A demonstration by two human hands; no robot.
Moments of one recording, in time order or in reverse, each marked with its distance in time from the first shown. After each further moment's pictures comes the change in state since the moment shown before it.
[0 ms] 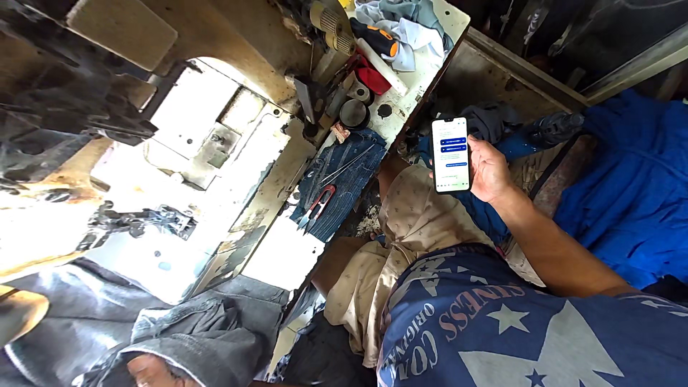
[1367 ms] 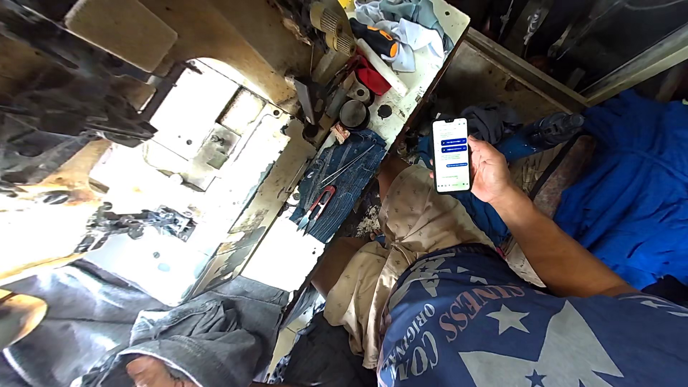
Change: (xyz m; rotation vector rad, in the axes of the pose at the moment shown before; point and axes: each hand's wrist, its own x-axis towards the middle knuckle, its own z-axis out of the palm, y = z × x) left_hand -0.008 0.026 0.017 0.152 0.094 -0.021; right_hand 0.001 0.001 -0.002 -0.018 0.034 0.004
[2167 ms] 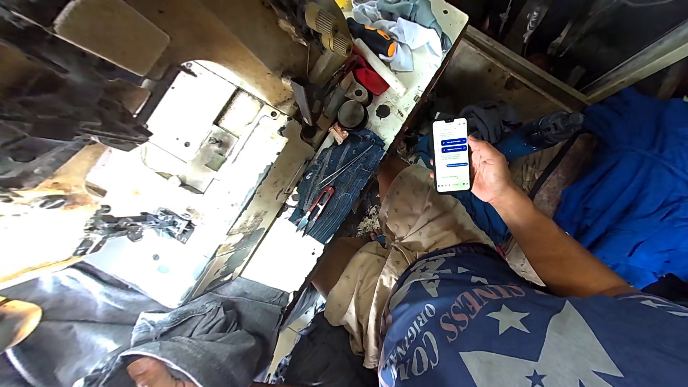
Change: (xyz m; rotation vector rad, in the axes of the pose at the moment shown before) left_hand 0.010 -0.024 -0.001 -0.135 0.075 0.060; right_hand -0.001 -0.001 -0.001 0.017 -0.005 0.017
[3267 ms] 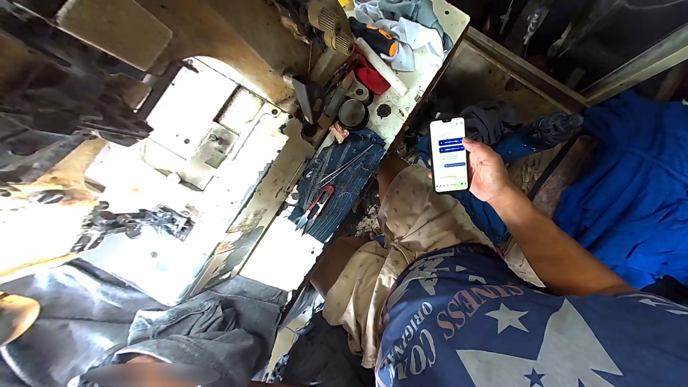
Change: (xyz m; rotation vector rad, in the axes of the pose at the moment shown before) left_hand -0.005 0.012 0.001 0.031 -0.068 -0.045; right_hand 0.003 0.001 0.003 -0.039 0.032 -0.012
